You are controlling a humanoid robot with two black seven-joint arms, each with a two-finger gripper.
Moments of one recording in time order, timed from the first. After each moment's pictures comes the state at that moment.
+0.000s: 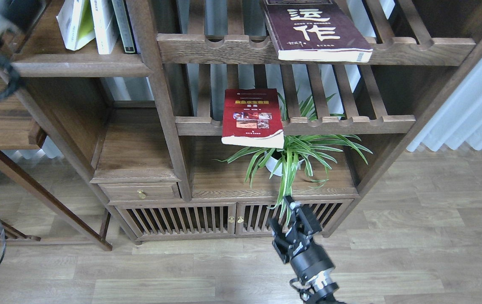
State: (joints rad) left arm -0.49 0.49 -1.42 -1.26 0.18 -0.49 0.02; right arm -0.12 -0.15 0.91 1.28 0.54 0.58 0.00
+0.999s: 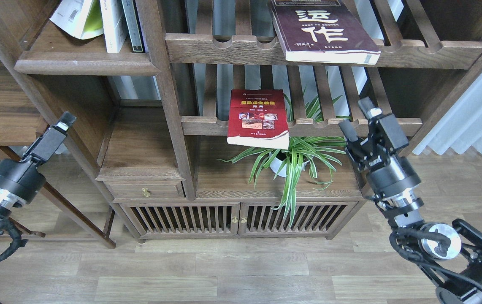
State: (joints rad) left arm -0.11 0.40 -1.37 -1.14 0.16 -0.49 0.01; right arm 0.14 -0.48 1.00 1.54 0.55 0.58 0.09
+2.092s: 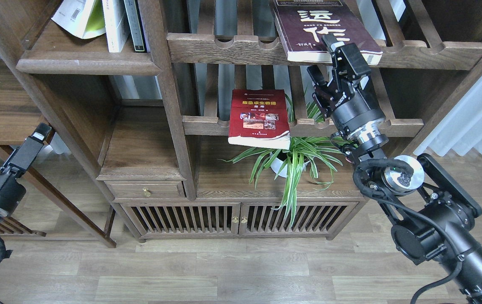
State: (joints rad) left arm -0.06 0.40 -1.44 -1.13 0.16 -0.49 0.01; right arm 0.39 -0.25 1.12 1.44 0.54 0.17 0.10
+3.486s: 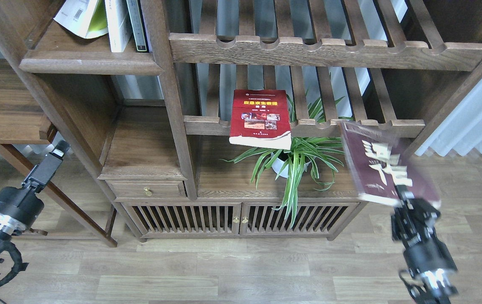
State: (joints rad) left arm -0.03 0.35 -1.37 -1.11 0.16 -0.49 0.02; right arm -0.45 -0.38 1.25 1.32 0.59 0.58 0.04
